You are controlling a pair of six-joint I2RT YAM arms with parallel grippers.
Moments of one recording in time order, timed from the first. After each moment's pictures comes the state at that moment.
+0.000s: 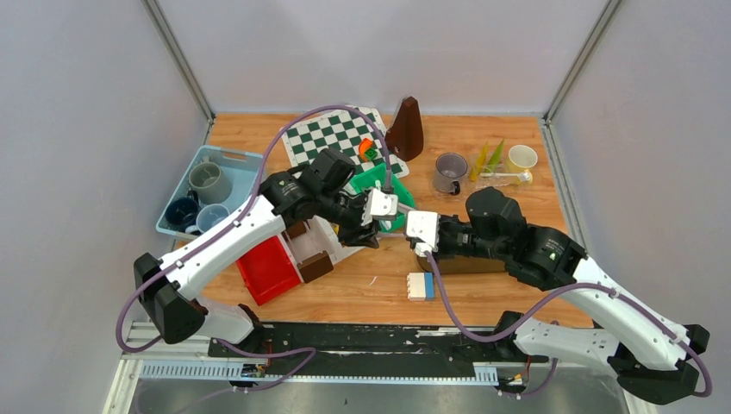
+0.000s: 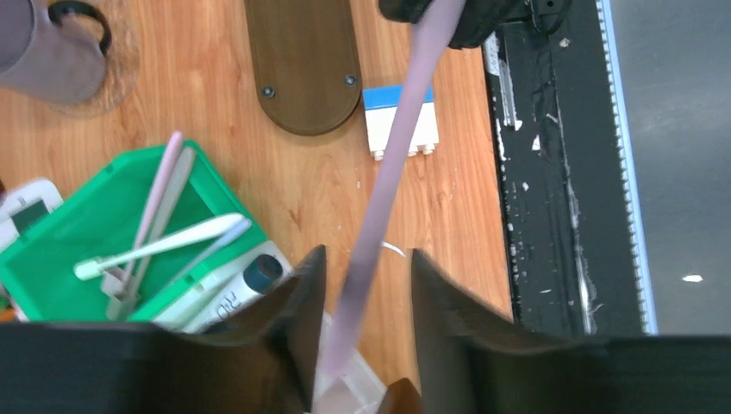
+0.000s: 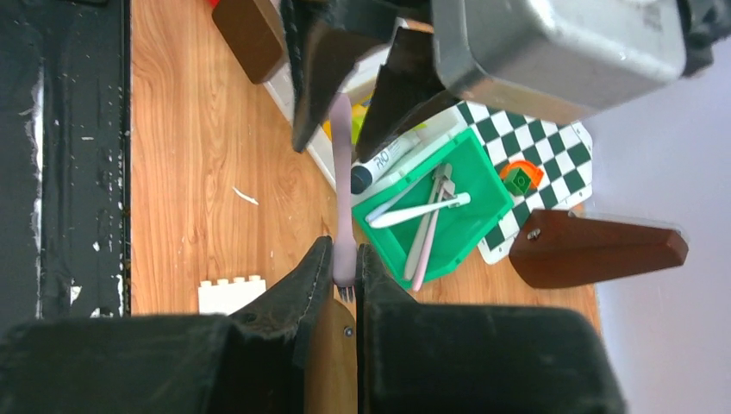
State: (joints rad) left arm -0.81 1.38 1.38 -0.86 0.66 0.65; right arm 0.95 0.91 1.18 -0.73 -0.23 -0.65
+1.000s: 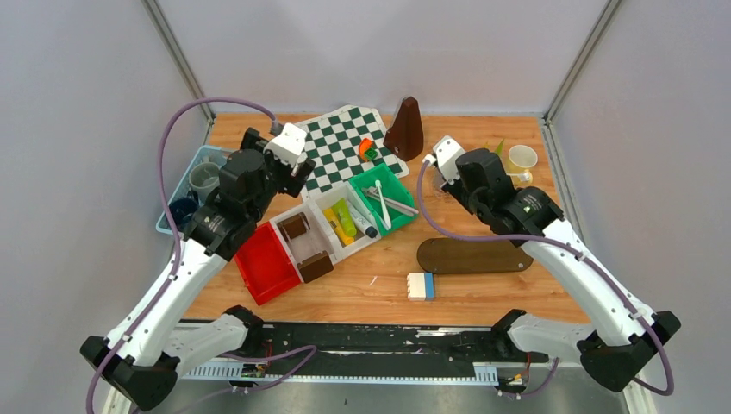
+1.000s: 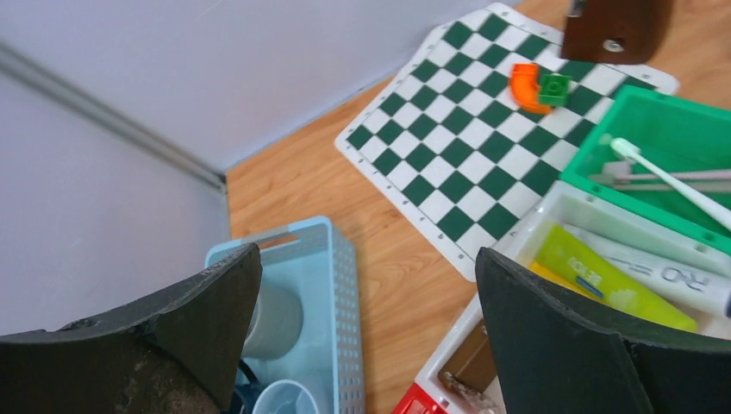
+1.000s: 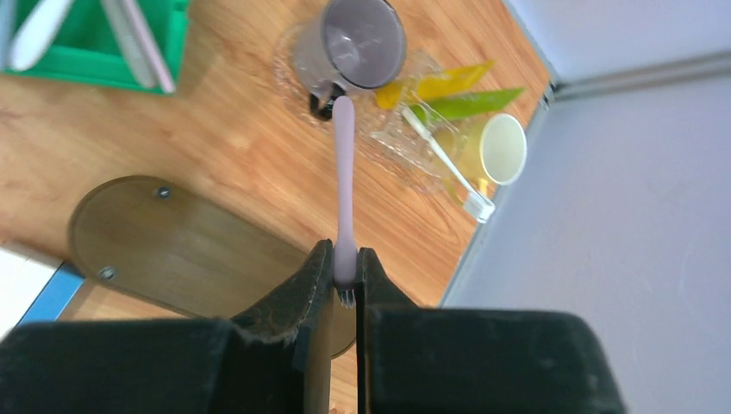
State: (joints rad) left arm -0.54 0.99 1.15 -0.41 -0.29 0.37; right arm 0.67 1.12 1.30 -0.90 0.42 -0.38
